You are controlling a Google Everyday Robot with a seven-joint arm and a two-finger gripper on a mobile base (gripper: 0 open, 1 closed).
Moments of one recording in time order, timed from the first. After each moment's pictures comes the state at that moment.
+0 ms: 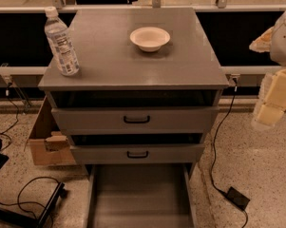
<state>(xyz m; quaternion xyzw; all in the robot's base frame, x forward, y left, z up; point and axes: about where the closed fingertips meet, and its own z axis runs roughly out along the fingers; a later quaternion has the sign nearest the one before) 0.438 -0.217 0.976 -0.60 0.78 -0.03 0.16</state>
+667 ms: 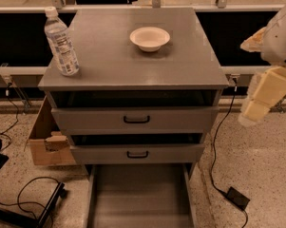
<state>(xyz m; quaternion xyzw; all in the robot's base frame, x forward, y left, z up) 0.451 -0.203 0.971 -0.60 0.78 -0.01 0.19</state>
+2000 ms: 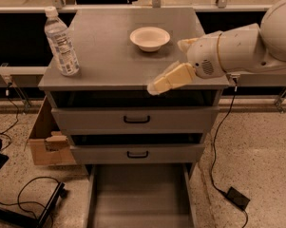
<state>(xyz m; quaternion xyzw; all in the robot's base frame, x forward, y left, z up) 0.567 -0.066 0.934 -0.47 0.73 0.21 0.45</state>
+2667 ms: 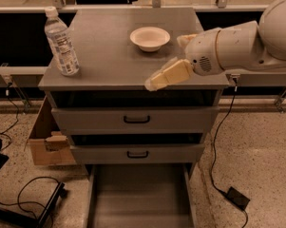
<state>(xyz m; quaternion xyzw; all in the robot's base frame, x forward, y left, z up) 0.575 -0.061 0.943 -0.46 0.73 0.20 0.47</state>
